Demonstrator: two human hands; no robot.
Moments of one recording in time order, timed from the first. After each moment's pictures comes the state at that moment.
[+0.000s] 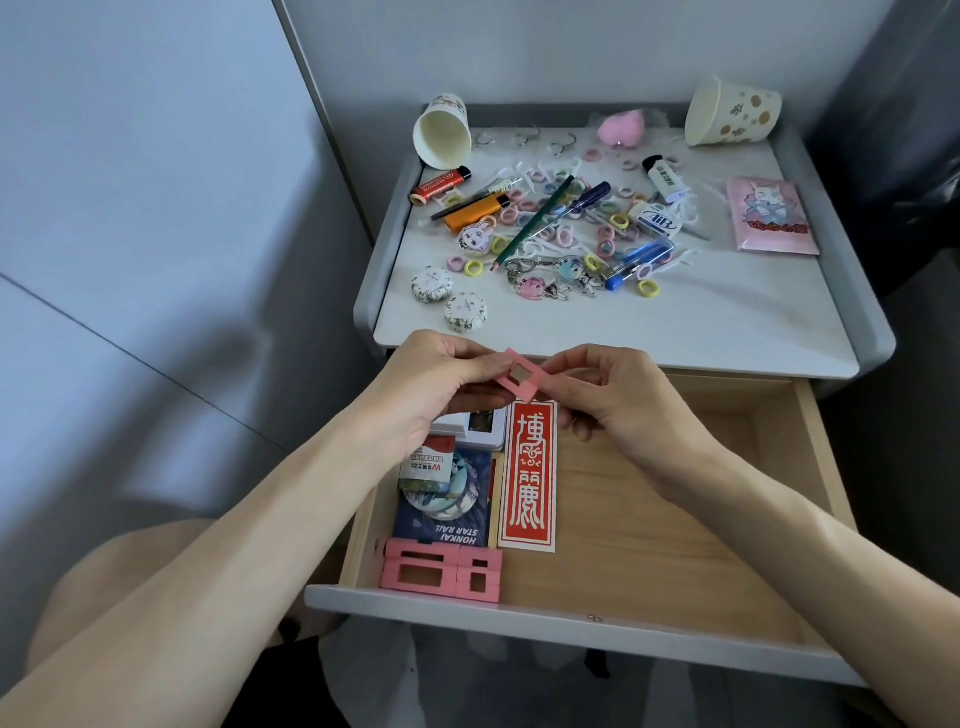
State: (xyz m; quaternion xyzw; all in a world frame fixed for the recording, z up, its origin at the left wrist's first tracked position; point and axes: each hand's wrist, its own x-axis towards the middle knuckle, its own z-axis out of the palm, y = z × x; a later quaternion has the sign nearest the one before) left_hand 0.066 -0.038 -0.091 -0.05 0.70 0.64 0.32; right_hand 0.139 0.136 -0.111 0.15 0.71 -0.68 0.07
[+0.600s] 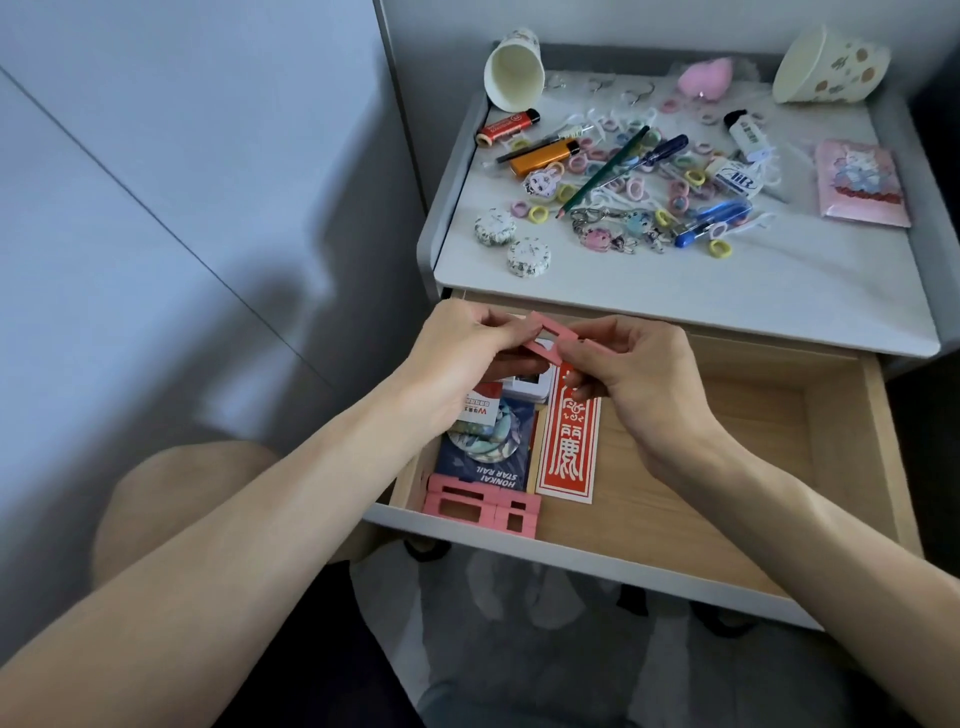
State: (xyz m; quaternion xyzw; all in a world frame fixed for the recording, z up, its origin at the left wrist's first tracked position) left_hand 0.088 -0.066 -0.104 -0.08 0.71 0.65 0.26; right_hand 0.147 0.087 -0.115 0.21 0.71 -0.67 0.01
